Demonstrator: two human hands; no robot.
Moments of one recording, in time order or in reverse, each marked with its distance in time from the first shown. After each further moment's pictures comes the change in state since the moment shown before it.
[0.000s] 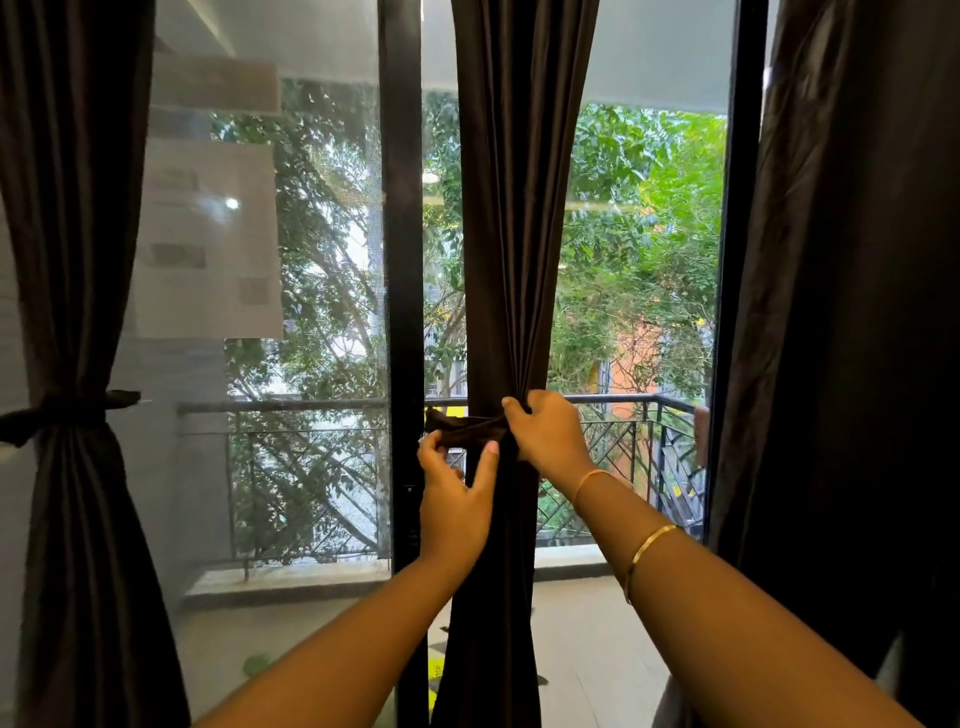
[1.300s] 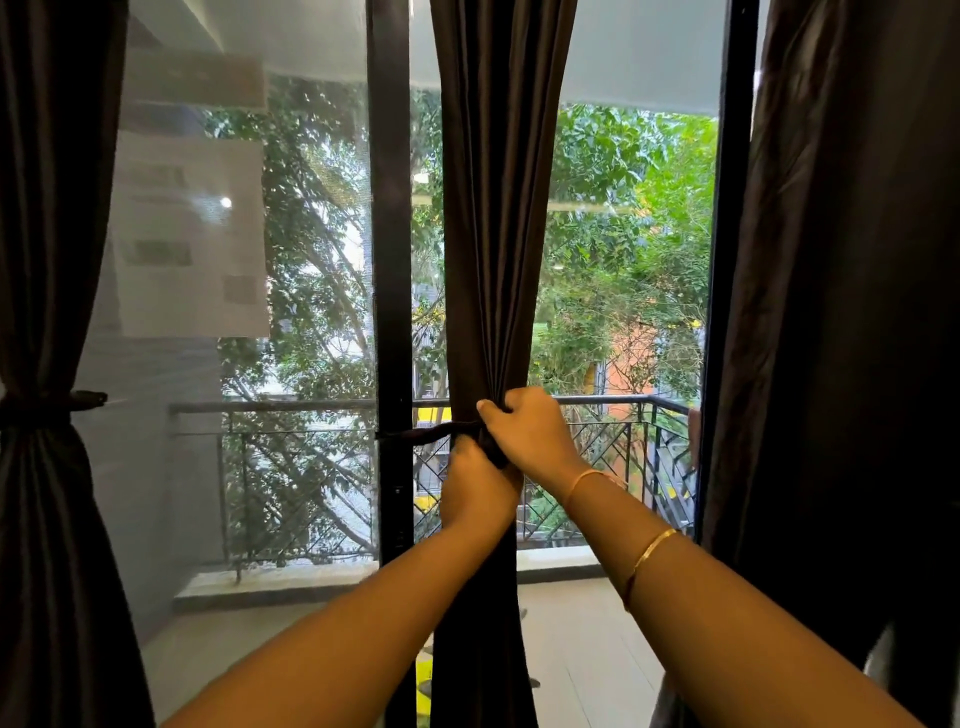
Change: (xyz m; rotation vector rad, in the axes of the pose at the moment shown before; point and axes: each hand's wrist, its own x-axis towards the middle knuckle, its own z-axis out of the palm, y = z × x) left_hand 0.001 0.045 0.030 0.466 -0.127 -0.161; right_hand -0.004 -0.003 -0.007 0.076 -0.086 -0.092
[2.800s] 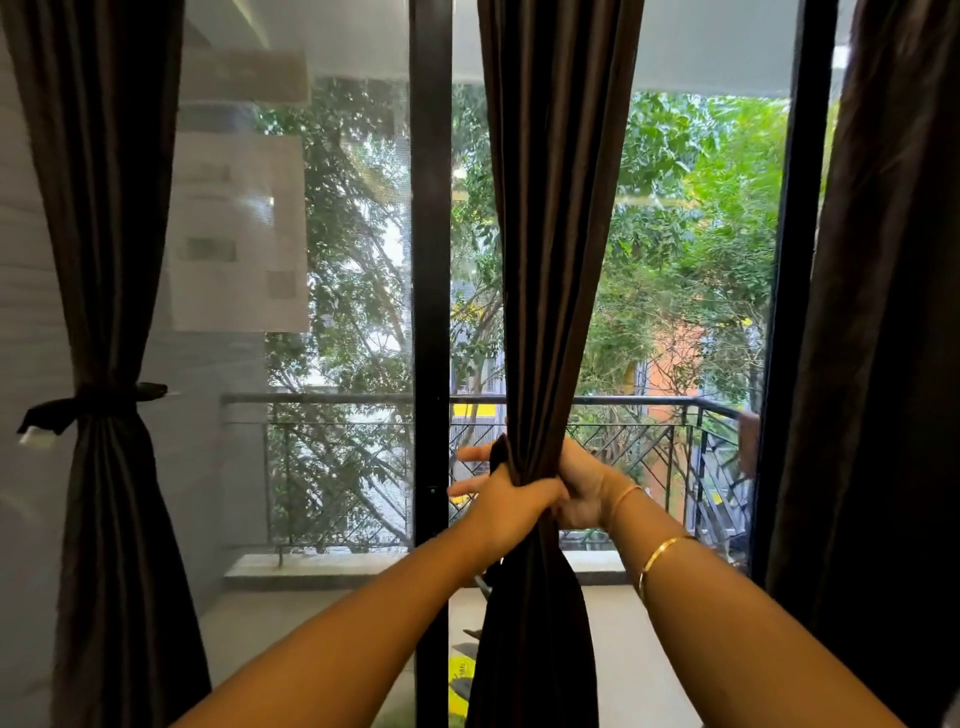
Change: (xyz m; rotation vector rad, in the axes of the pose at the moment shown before) left_hand 0.001 -0.013 -0.015 -0.396 -0.362 0.021; right_hand 0.007 0.042 0.018 0.918 -0.976 0.479
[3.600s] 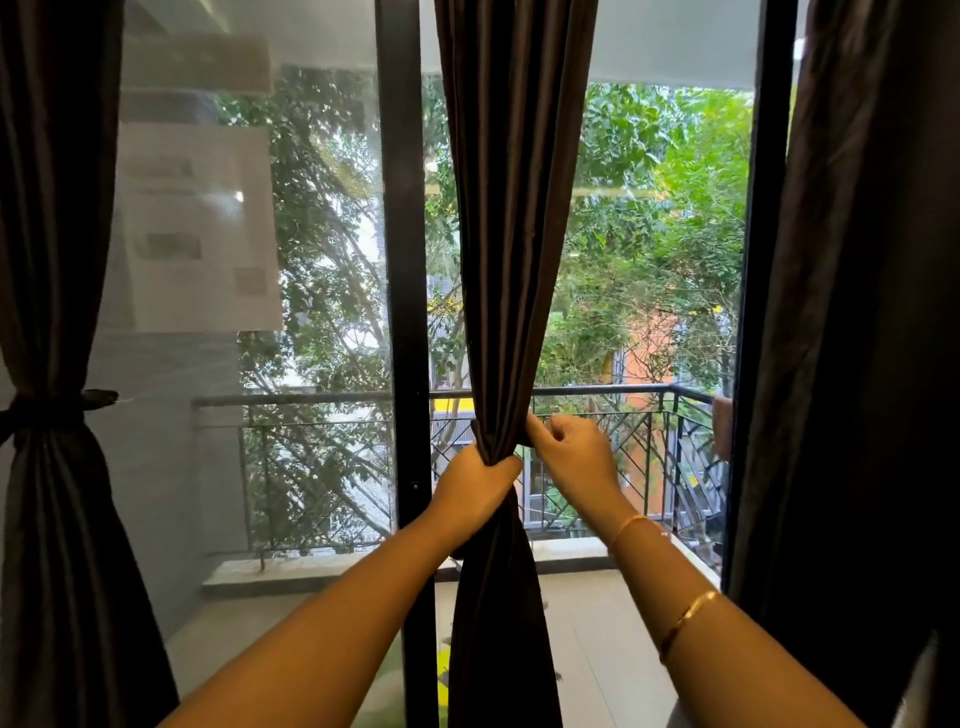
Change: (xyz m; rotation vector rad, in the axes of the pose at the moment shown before) left_hand 0.031 -0.024 -0.021 0.231 0.088 0.055; right_hand -0.016 0.012 0.004 -0.794 1.056 -0.490
